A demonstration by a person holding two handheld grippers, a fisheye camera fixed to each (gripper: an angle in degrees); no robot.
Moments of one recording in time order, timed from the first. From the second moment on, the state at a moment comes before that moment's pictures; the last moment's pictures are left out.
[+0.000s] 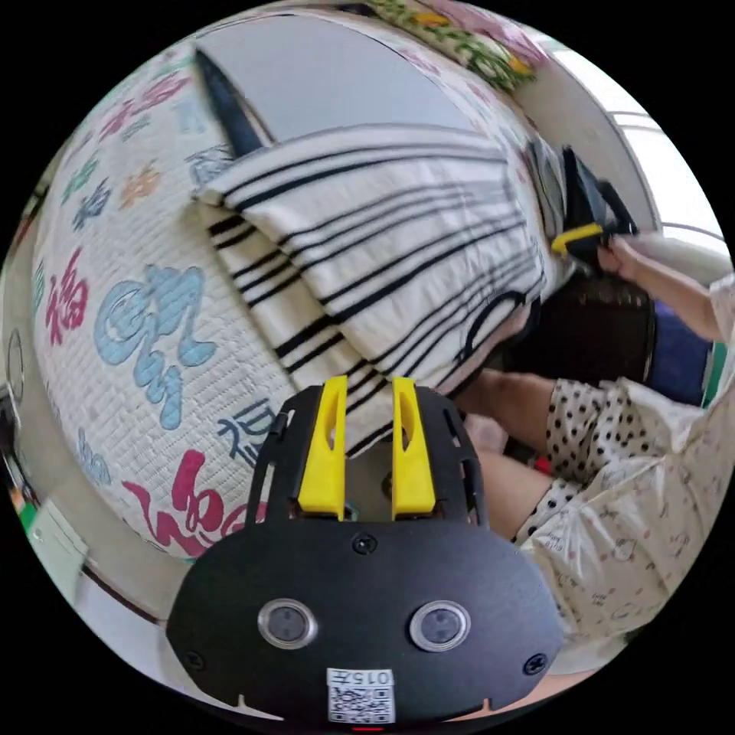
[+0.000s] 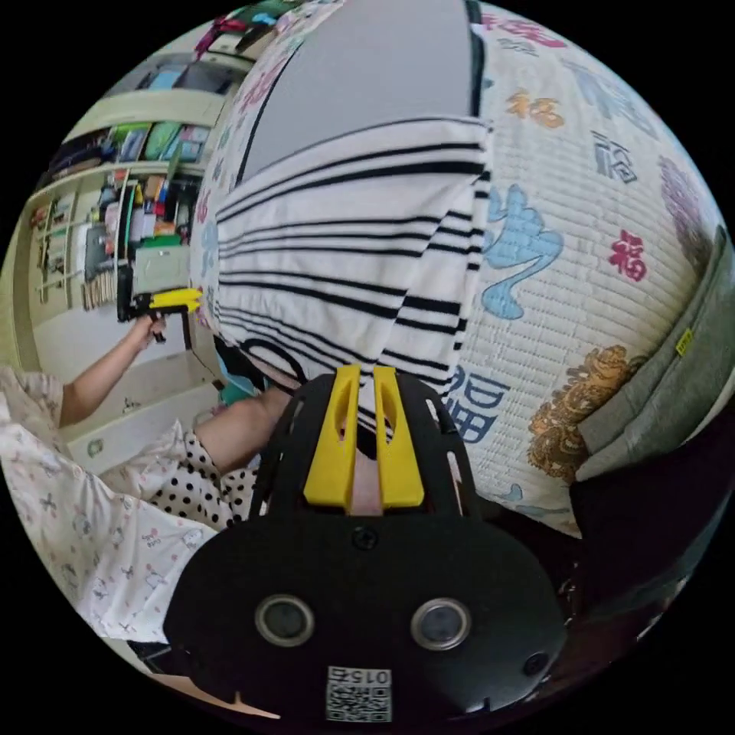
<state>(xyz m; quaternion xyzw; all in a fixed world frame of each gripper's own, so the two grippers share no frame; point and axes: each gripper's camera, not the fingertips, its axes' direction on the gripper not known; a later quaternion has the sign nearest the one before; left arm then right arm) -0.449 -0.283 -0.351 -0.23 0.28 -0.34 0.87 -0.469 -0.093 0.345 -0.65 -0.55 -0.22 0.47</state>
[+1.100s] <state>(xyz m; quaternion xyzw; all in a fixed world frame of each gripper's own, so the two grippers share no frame) -0.676 -0.289 -0.215 -0.04 0.21 -0.66 0.72 -0.592 -0.214 0.470 -0.67 -0.44 0.10 0.59</state>
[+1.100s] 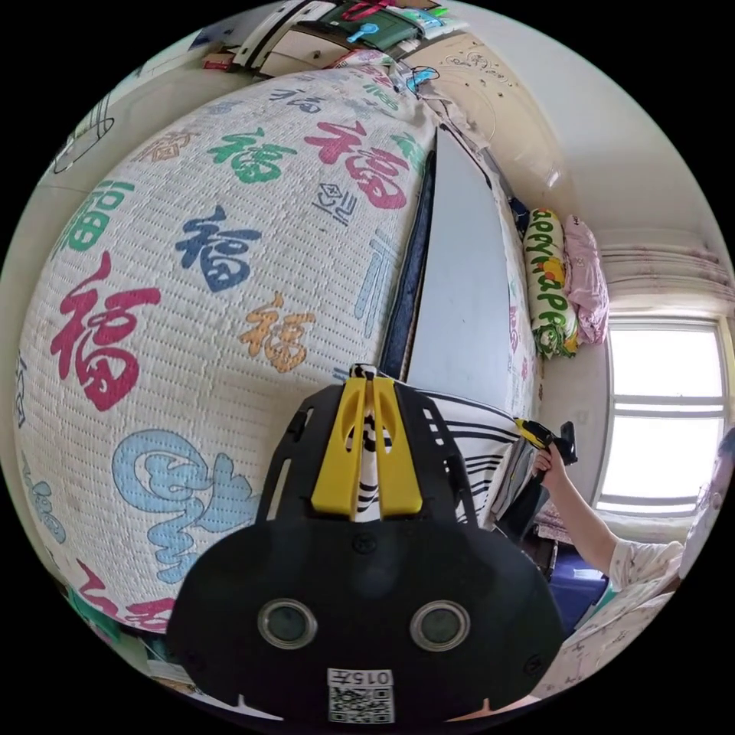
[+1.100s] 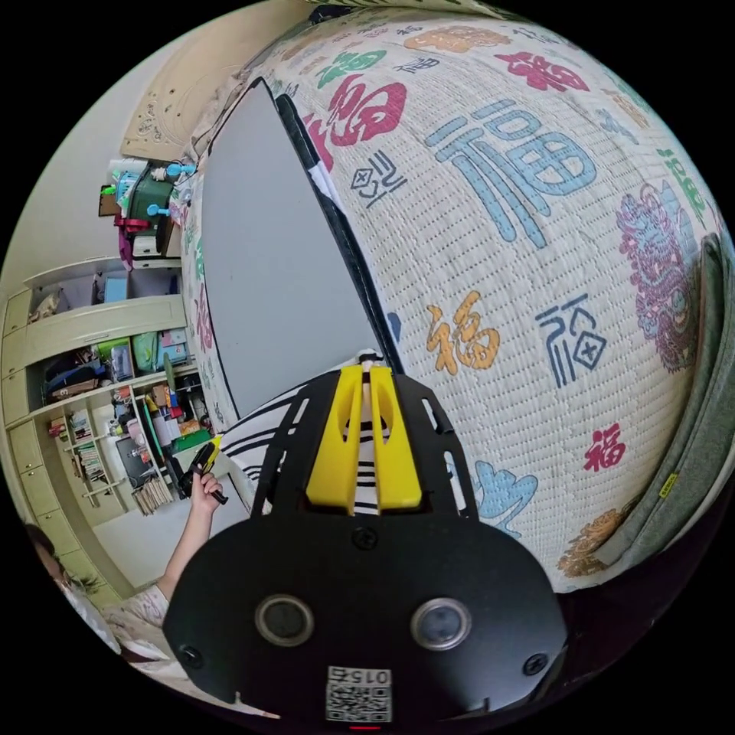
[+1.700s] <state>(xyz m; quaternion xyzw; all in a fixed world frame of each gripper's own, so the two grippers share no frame) -0.543 -0.396 -0.228 0.09 0.16 -0.42 0.89 -0.402 -0.171 0.237 -0.46 -0.30 -0.04 0.83</state>
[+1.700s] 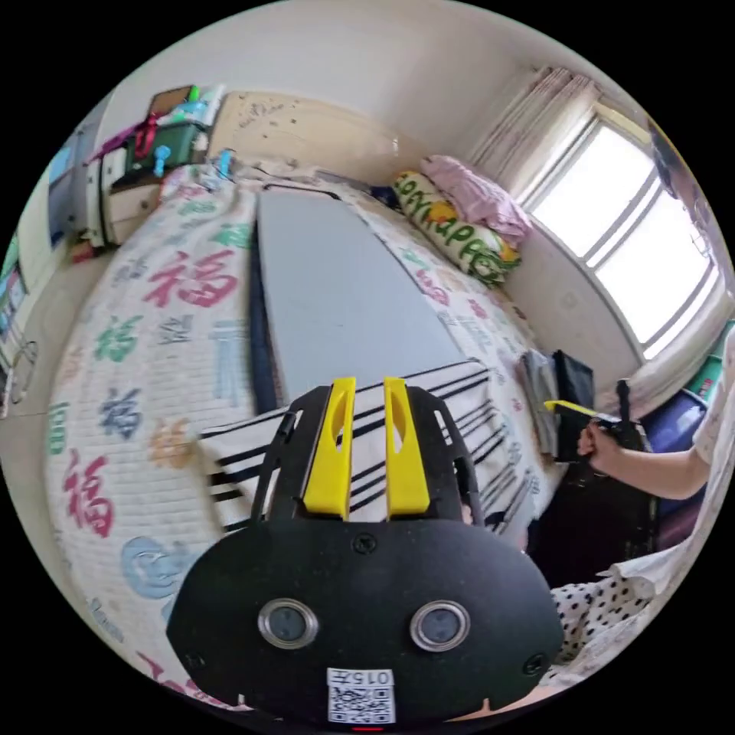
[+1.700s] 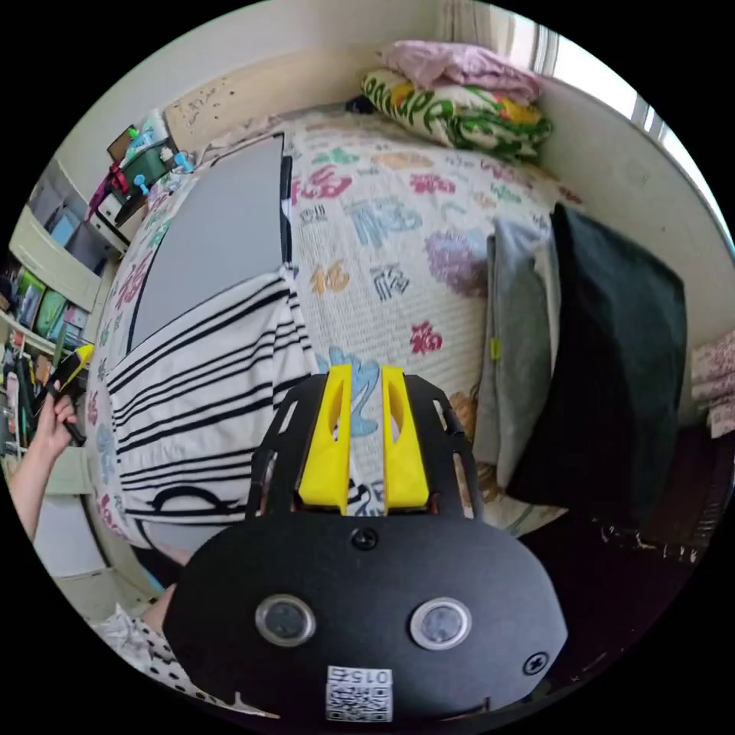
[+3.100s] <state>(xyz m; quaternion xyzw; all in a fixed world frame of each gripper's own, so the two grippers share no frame) -0.436 -0.758 -0.082 -0.03 0.31 -0.15 0.94 -0.104 0.106 0.318 -0.56 -0.41 0.21 0.69</state>
